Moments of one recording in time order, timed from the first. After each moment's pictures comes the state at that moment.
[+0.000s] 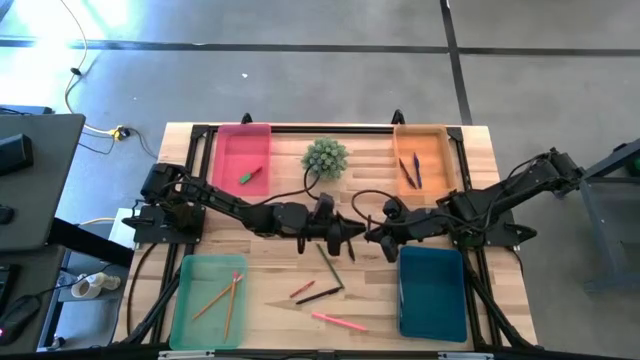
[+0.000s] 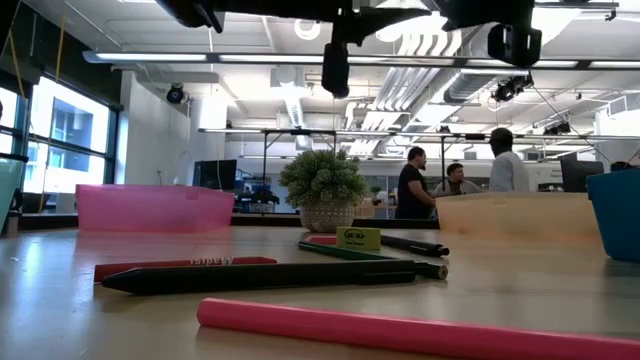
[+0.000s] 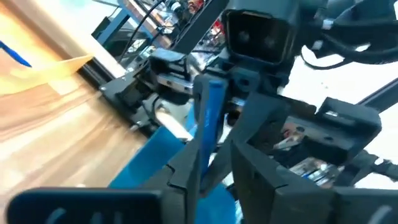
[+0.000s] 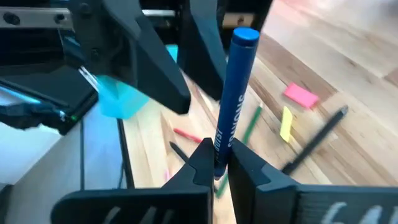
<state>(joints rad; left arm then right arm) -0.07 1.82 1.08 0.70 -0.22 -0.82 0.37 1.15 0.87 -0.31 0.27 0.92</state>
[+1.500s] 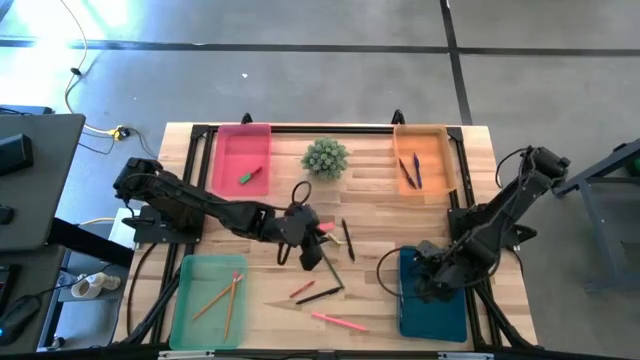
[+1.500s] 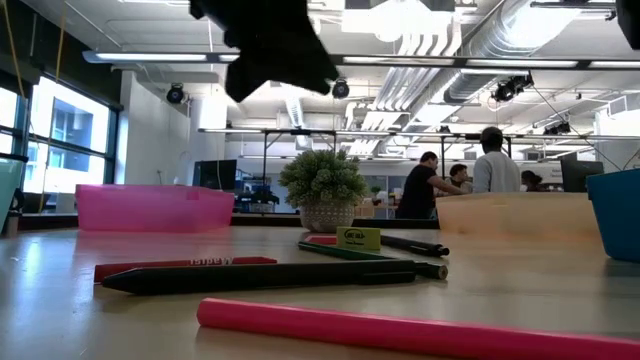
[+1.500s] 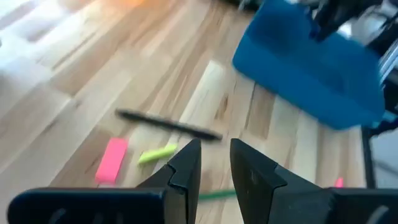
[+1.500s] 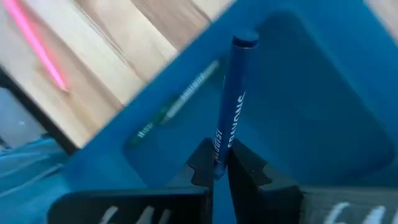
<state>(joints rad) -0.15 1.61 1.08 -0.16 -0.31 -0.62 0.83 1.27 0.87 -0.88 0.09 1.60</state>
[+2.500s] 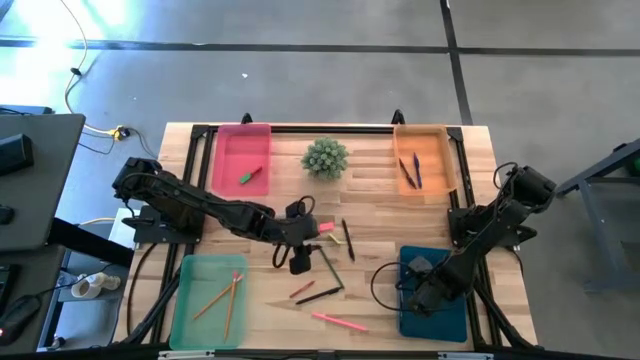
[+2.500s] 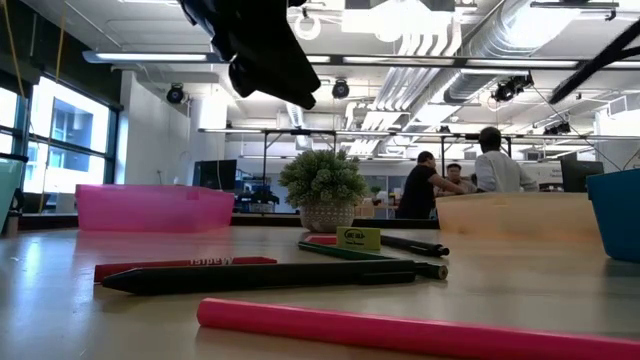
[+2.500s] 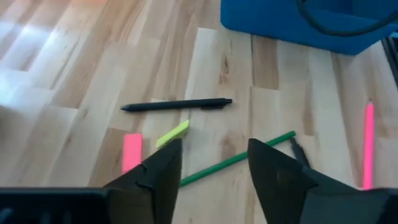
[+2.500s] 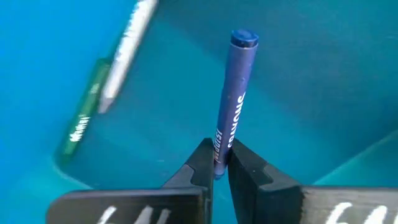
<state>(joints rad) -0.15 1.60 1.08 -0.25 -0.25 -0.31 0.83 1.56 0.87 -0.76 -0.13 1.80</state>
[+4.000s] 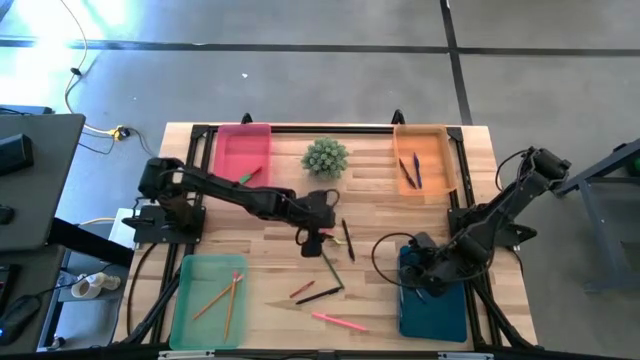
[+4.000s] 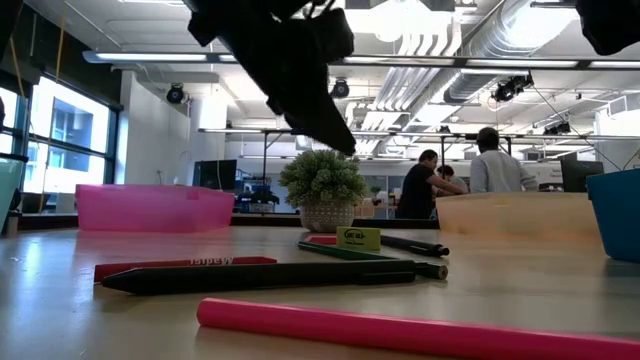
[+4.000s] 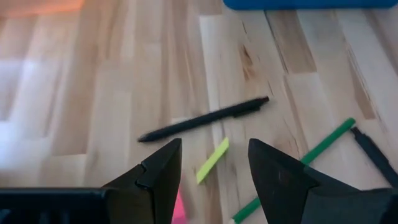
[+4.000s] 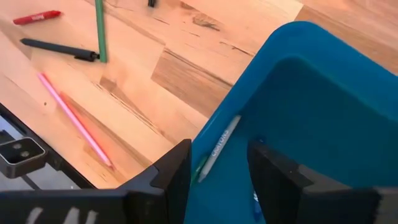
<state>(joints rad) 0.04 1.78 1.15 -0.18 -0.01 0.04 0.76 1.28 0.87 -0.81 0.24 1.78</state>
